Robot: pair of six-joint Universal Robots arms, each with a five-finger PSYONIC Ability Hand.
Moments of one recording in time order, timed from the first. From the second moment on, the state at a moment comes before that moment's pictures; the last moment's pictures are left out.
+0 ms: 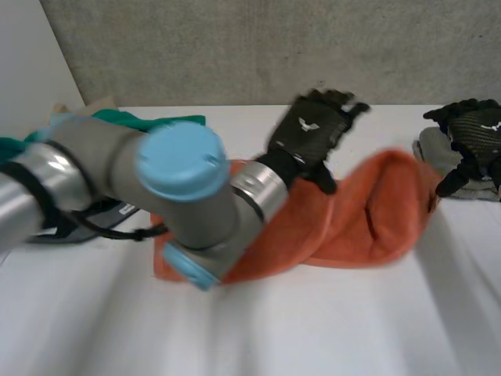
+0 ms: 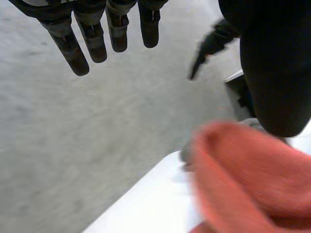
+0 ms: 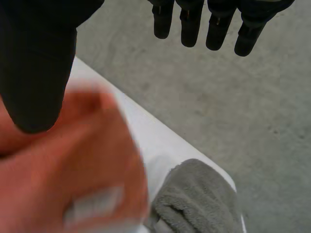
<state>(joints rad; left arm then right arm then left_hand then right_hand) 3.93 -2.25 -1.03 3.41 -1.37 3.29 1.58 -1.44 1.68 -0.11 1.27 2.77 0.20 0.20 0.21 0.20 0.05 0.22 0.21 0.20 0.20 0.05</state>
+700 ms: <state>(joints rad) 4.22 -1.94 -1.83 3.37 -1.54 3.55 1.67 -1.29 1.68 0.00 1.27 2.53 0.62 0.61 0.61 0.61 0.43 0.22 0.21 0.20 0.20 0.05</state>
